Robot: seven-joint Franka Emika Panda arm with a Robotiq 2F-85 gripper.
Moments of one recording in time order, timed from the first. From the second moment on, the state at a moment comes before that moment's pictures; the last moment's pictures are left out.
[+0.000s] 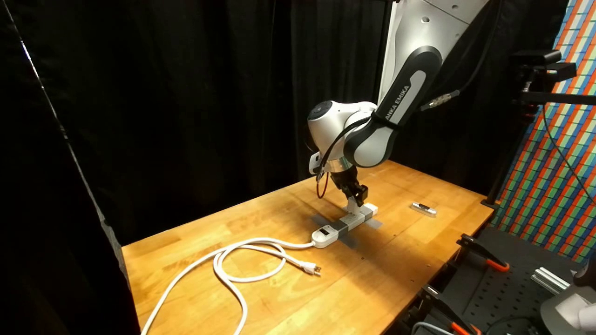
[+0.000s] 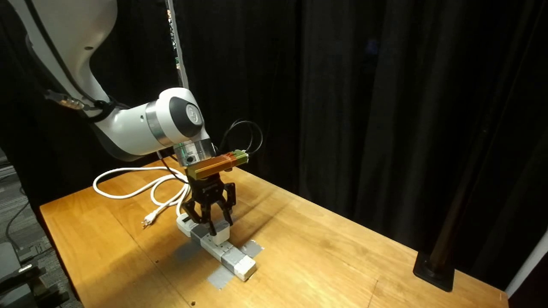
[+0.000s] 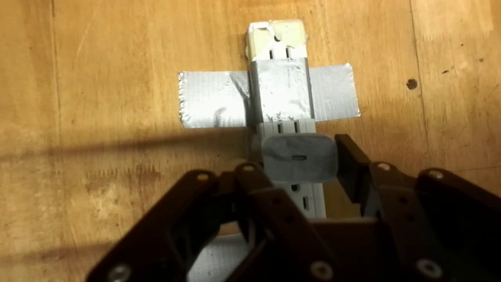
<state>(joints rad) -0.02 0.59 0.08 -2.09 -0.81 2.38 -0.77</state>
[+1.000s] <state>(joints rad) -0.02 0.59 0.08 -2.08 -0.80 2.38 -0.82</state>
